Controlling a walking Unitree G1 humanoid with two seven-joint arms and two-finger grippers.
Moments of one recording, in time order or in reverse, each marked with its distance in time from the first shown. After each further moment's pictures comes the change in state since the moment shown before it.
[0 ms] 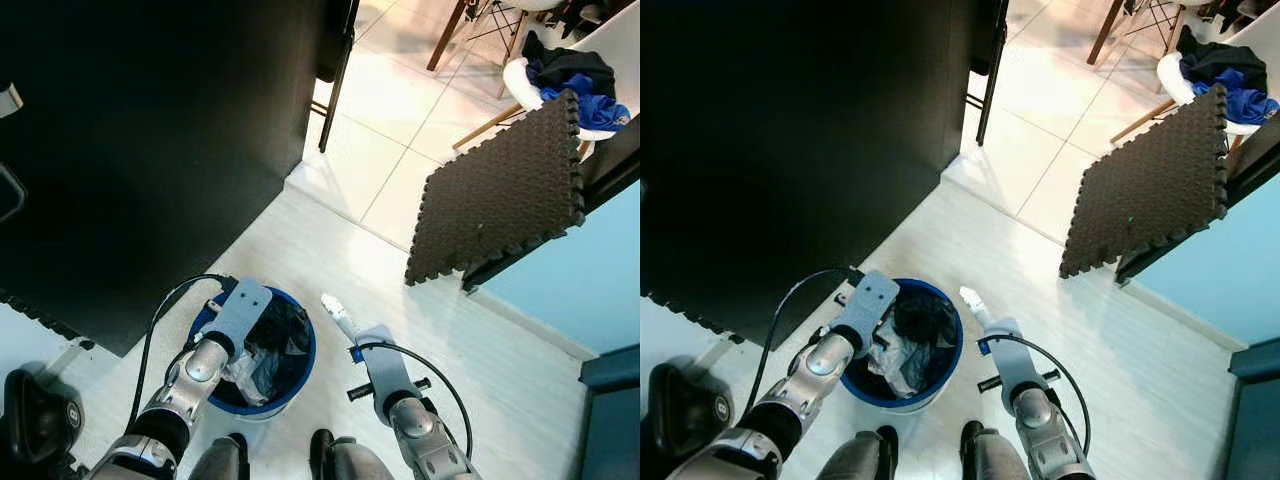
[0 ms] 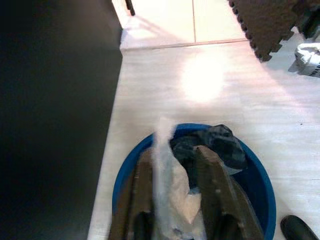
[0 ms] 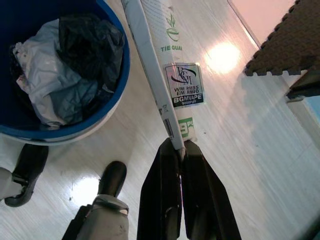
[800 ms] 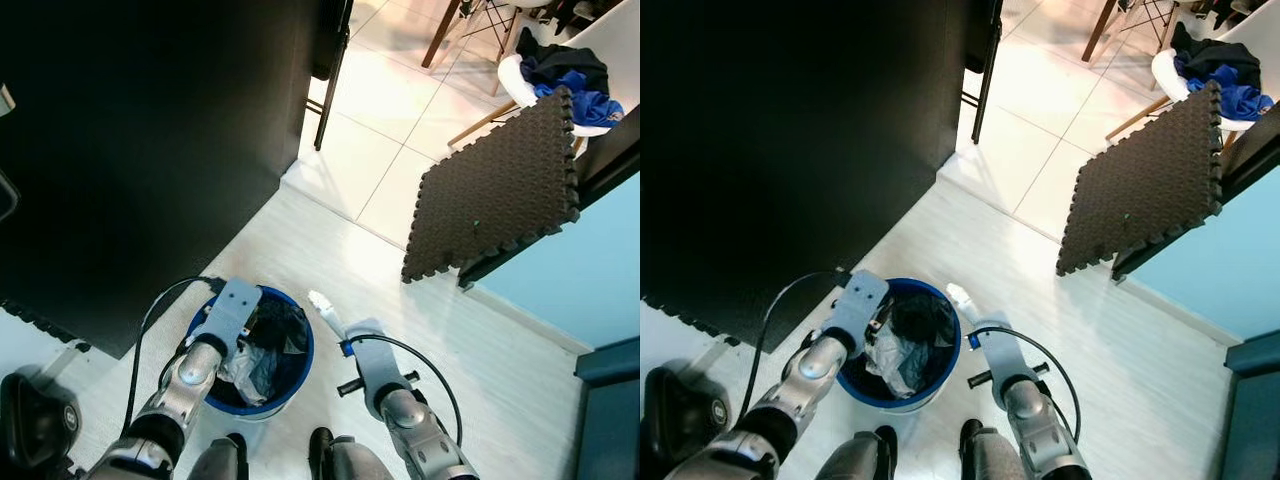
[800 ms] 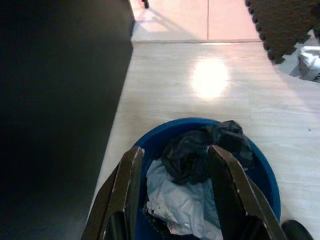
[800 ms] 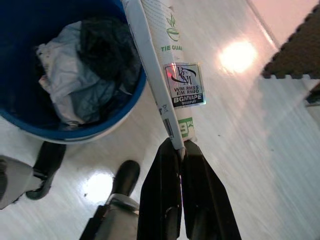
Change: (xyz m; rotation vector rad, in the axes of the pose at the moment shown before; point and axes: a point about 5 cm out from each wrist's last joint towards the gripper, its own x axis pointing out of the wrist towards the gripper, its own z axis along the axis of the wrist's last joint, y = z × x) left arm -0.018 0.011 -0.022 -0.061 0.030 0.107; right arm 0.007 0.017 0.015 -0.012 0.007 0.105
